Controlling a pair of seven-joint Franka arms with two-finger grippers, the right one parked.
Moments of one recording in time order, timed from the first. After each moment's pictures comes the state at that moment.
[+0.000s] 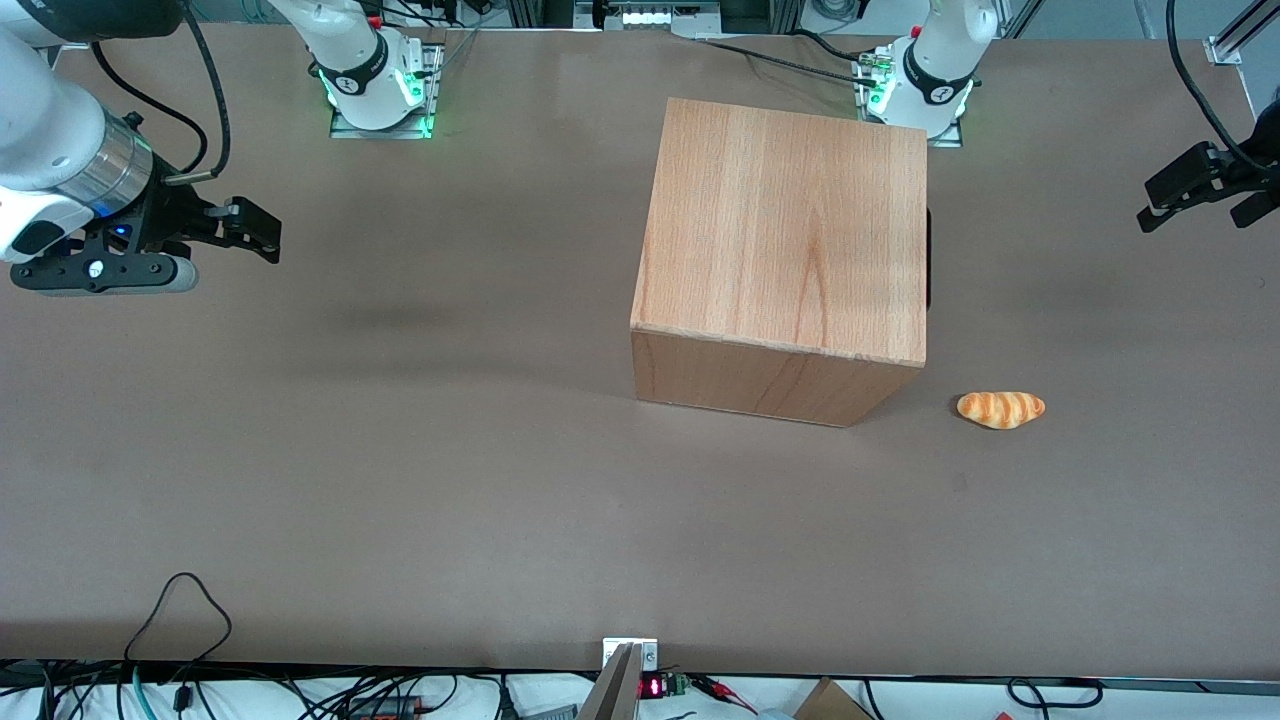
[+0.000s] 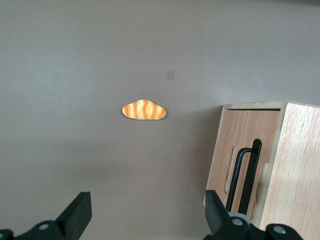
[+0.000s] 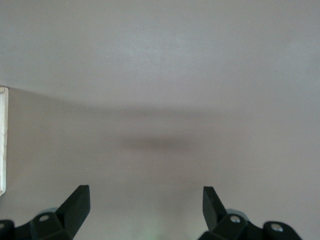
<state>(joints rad) 0.08 -0.08 -0.03 -1.61 -0.01 1.58 -0.02</state>
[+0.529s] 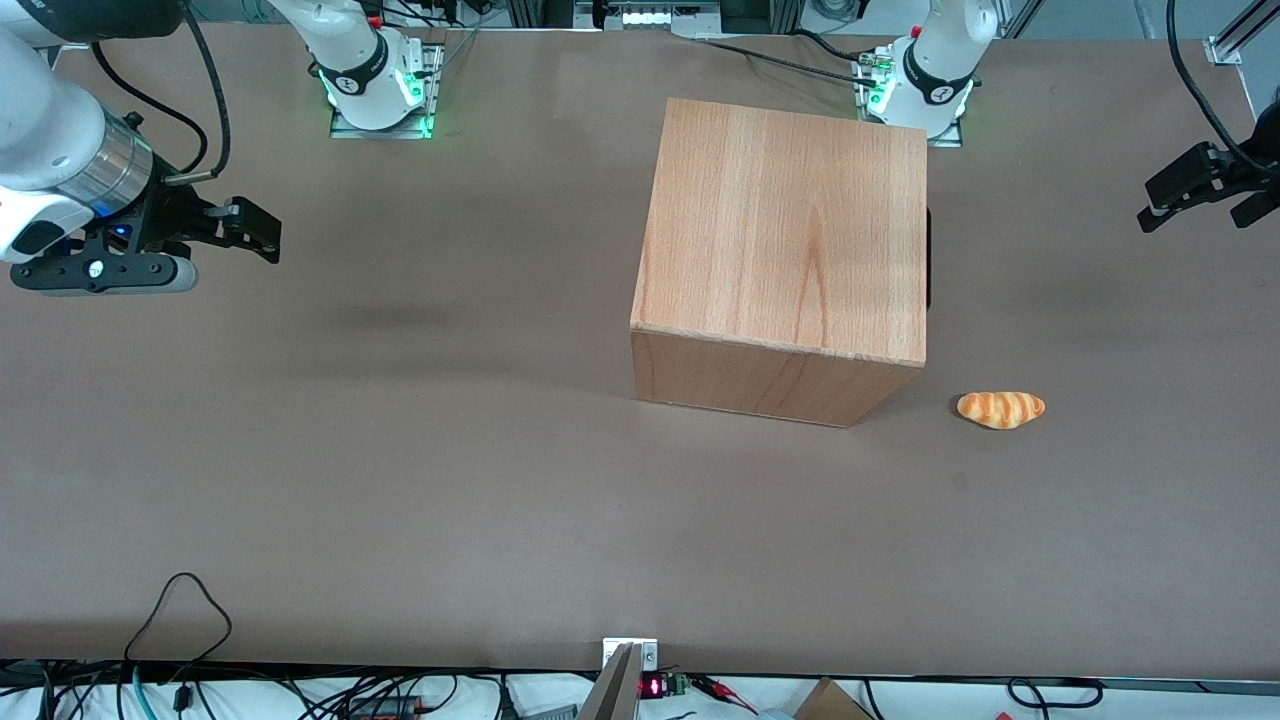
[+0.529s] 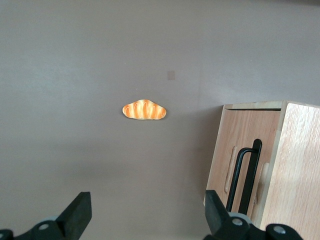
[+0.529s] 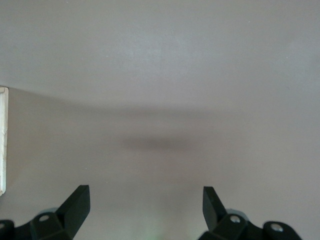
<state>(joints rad) 0.08 -0.09 -0.03 -1.61 -0.01 1.58 -0.02</state>
